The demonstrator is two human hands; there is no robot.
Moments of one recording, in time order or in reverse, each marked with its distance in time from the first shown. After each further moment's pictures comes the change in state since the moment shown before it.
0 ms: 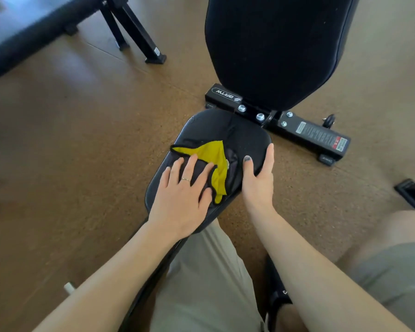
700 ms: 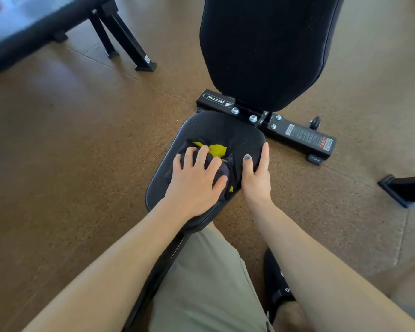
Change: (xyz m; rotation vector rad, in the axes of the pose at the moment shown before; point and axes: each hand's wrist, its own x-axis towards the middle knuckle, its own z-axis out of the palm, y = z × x) left_hand 0.039 0.009 -0.002 -0.012 0.023 0.105; right_hand 0.002 0.005 0.001 -0.045 -0.007 0.004
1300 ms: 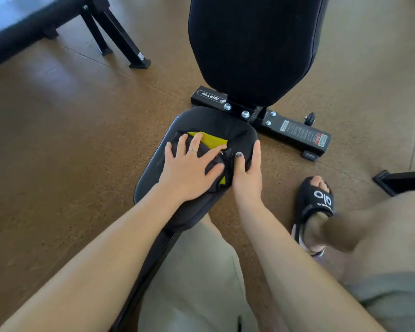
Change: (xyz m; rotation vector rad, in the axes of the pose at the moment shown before) left_hand 0.027 0.004 -0.001 0.006 -0.065 -0.024; right_hand -0.009 -0.002 -0.004 0.065 0.046 -0.007
